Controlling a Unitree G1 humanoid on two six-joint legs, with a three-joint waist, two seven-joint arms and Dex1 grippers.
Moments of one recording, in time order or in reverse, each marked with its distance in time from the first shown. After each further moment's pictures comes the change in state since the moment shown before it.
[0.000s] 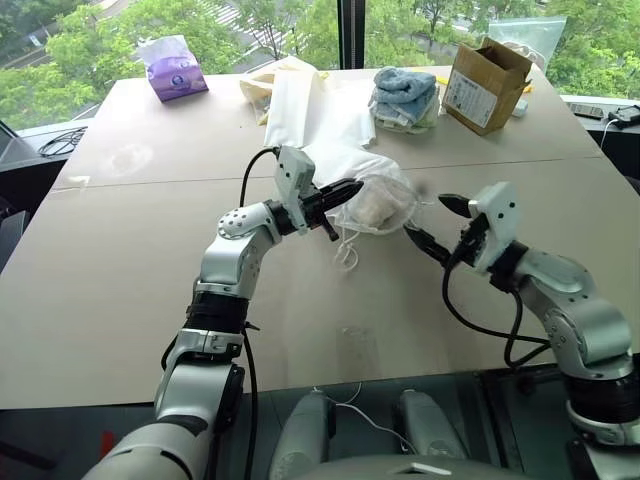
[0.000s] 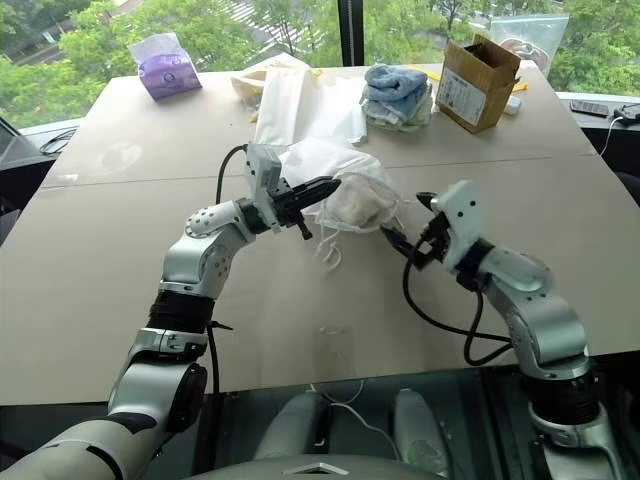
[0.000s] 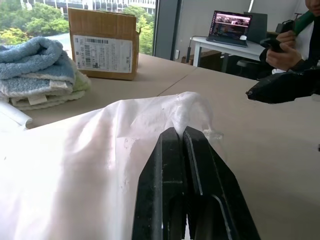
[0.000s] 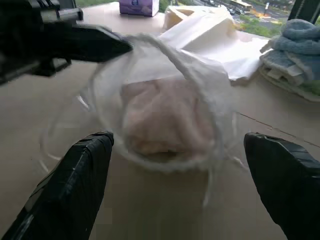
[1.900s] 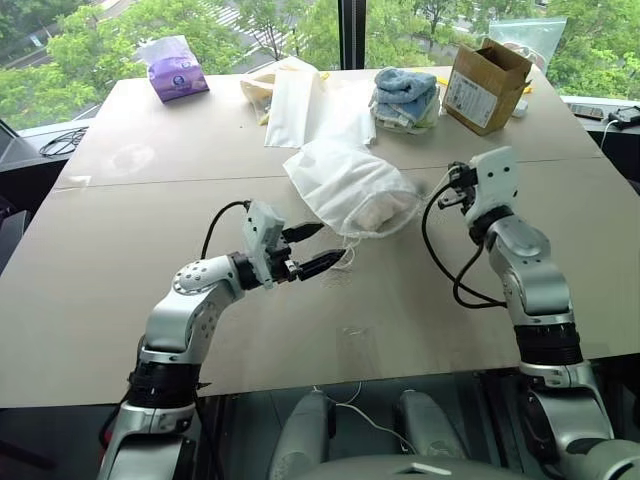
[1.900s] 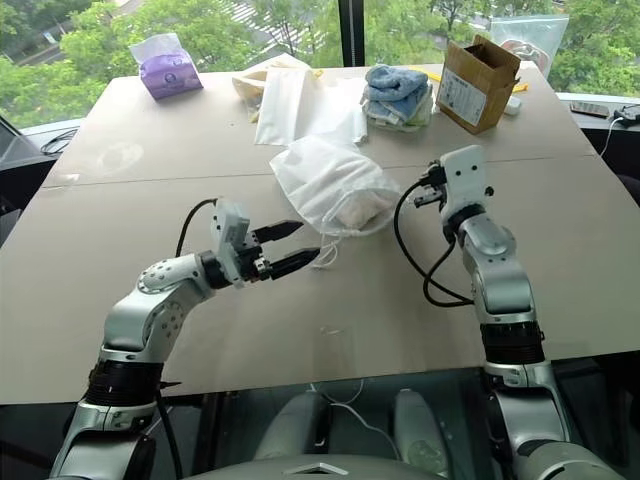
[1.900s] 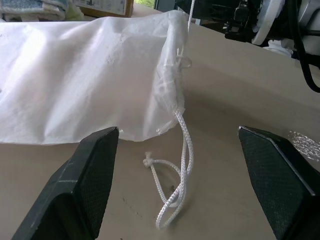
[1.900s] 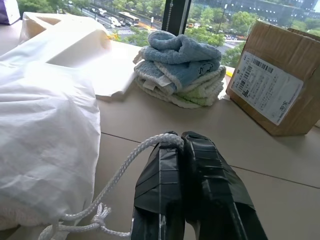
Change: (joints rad) left arm 0.371 0.164 0.014 -0.392 -0.073 0.192 0.022; right arm -0.257 0.288 -0.043 0.318 -0.181 -0.156 -0.332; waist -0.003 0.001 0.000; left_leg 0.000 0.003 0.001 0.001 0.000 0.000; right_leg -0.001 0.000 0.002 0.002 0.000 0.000
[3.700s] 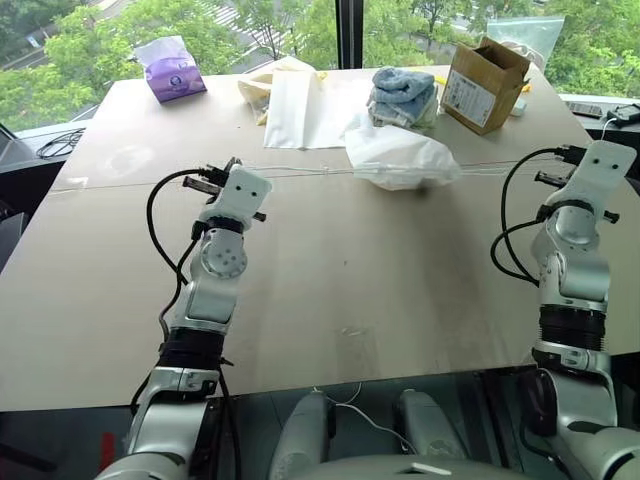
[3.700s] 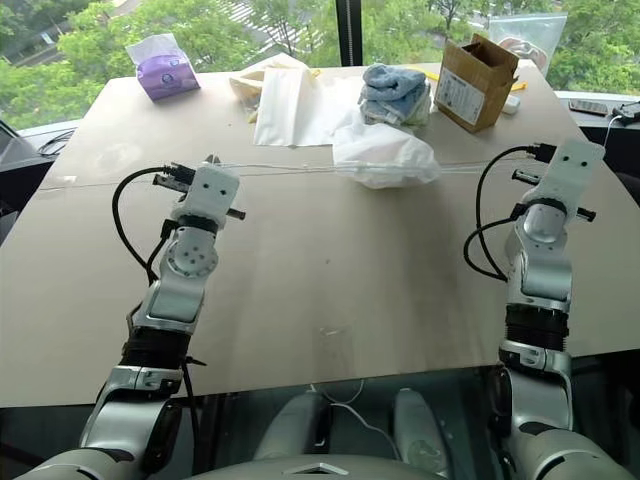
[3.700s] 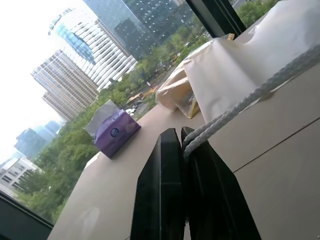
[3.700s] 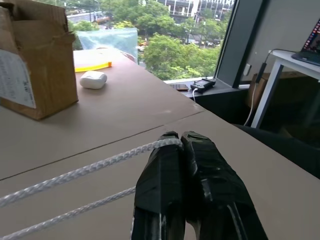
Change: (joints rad) left arm -0.168 -0.116 0.015 0.288 0.773 -0.323 1.041; right arm -0.085 0.003 -0.321 0.119 0.017 0.074 -0.603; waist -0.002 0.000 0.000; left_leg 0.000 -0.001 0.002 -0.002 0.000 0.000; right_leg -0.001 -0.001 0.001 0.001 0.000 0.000
